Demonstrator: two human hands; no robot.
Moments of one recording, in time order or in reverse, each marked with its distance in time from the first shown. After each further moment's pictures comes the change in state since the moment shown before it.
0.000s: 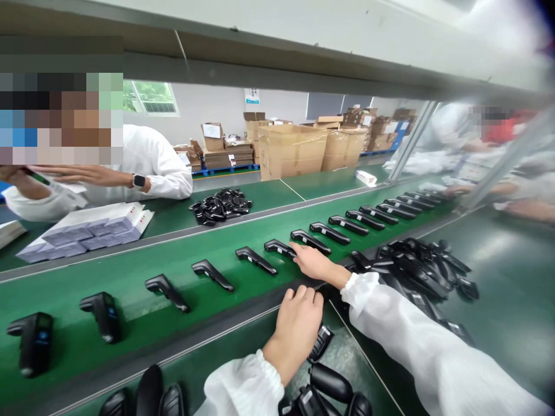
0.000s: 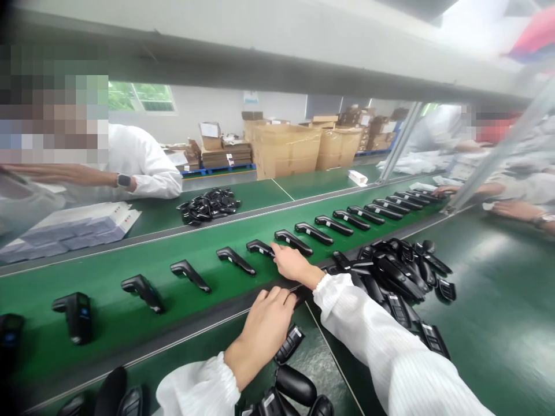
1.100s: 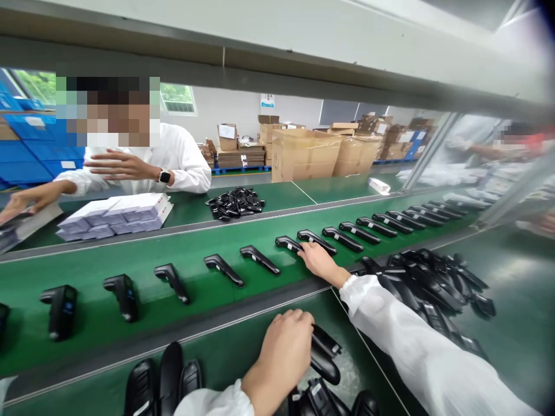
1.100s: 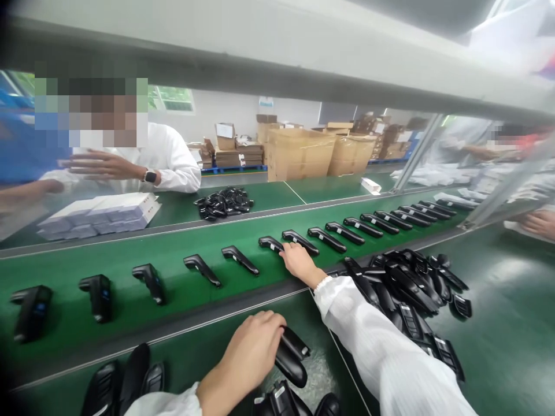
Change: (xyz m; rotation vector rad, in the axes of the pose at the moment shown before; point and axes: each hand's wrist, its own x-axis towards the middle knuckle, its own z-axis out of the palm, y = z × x) left_hand -0.063 -0.014 -0.020 -0.202 0.032 -0.148; right_hand 0.016 -0.014 0.021 -0.049 0.052 0.073
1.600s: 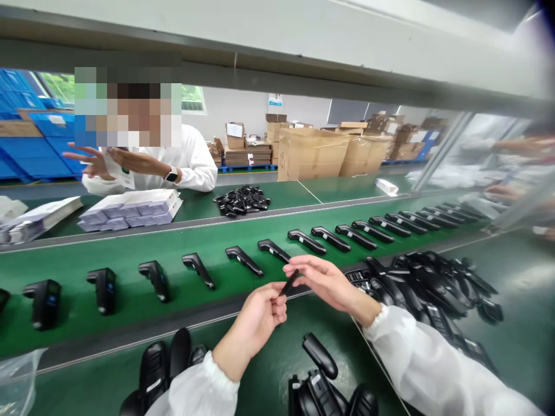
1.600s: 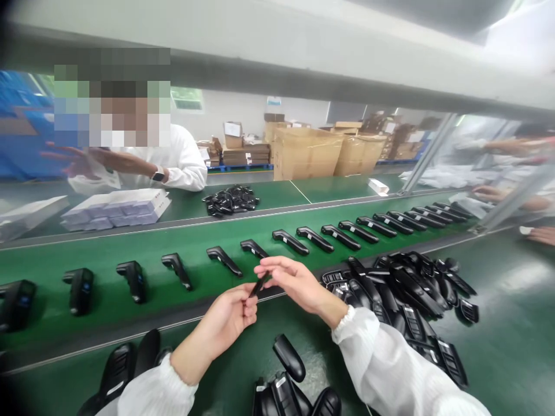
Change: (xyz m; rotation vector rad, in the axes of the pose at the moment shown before) left_hand 0.000 -0.019 -0.047 -1.182 0.158 -0.426; right_hand -0.084 -0.052 -0.047 1.526 -0.228 -0.314
